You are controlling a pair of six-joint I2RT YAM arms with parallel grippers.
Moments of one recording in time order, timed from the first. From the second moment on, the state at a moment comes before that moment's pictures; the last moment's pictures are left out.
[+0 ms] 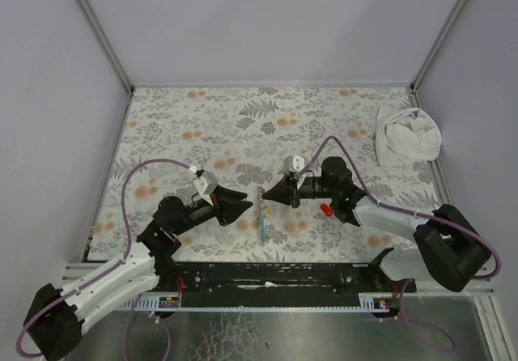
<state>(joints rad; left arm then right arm) -0.71 0.63 0.22 0.41 0.35 -0.31 0.69 1.32 0.54 0.65 -0.85 -0.10</state>
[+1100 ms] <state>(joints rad) -0.59 1.01 0.16 0.95 0.67 -0.28 0.69 1.32 0.51 0.72 -0.86 -0.02</state>
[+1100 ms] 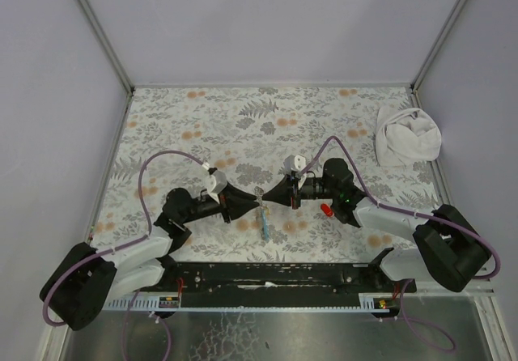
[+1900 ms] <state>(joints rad) -0.59 1.06 0.22 0.94 0.71 -0.22 0.68 1.31 0.51 0.69 -0.88 -0.03</state>
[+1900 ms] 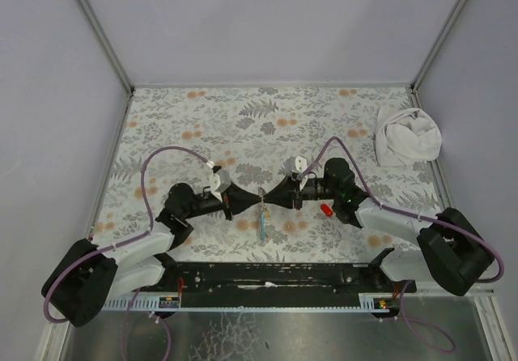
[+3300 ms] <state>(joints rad) -0.61 1.02 0.44 0.41 0.82 0.14 0.68 0.95 0.68 -0.29 -0.21 0.17</state>
